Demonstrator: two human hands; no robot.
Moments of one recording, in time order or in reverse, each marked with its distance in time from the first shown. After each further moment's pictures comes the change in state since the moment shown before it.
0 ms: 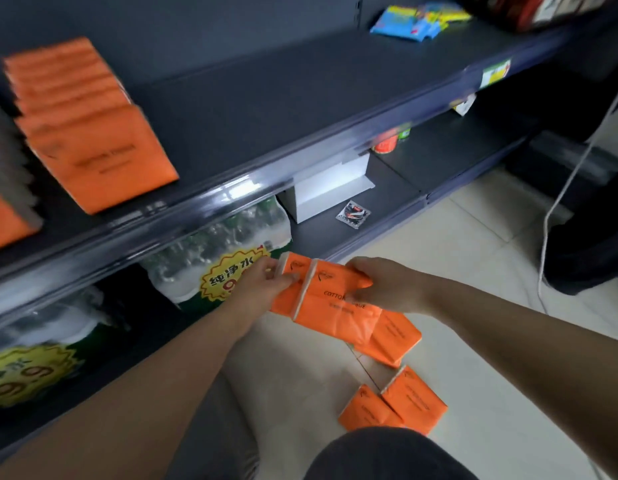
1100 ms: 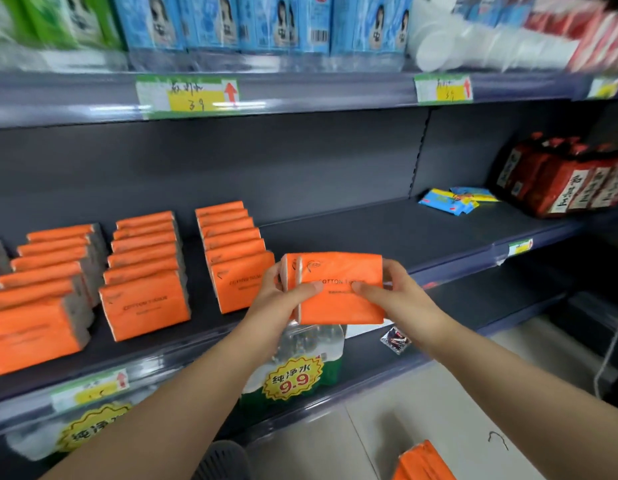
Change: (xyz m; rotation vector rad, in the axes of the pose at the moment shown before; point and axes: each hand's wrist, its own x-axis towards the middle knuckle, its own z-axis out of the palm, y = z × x) left_hand -0.088 0.136 -0.109 -0.577 0.133 0.331; right_hand -0.018 -0.155 -0.094 0.811 0.388 -0.217
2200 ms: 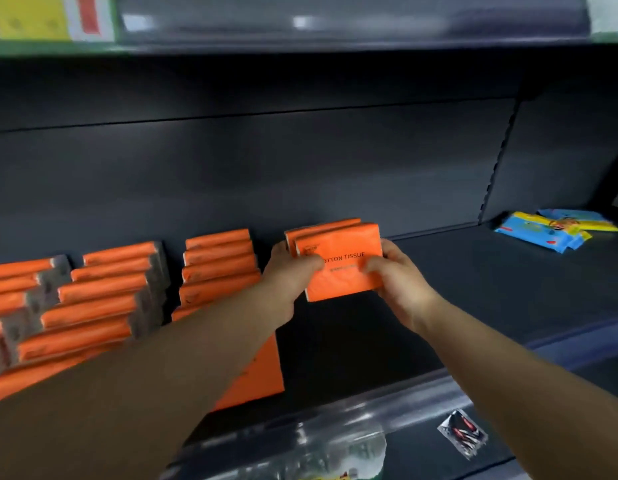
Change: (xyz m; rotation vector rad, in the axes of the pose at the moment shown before) left_hand 0.207 0.036 0.005 0.284 0.252 -0.010; right_hand 0.237 0.013 0.024 0.213 -0.115 -0.126
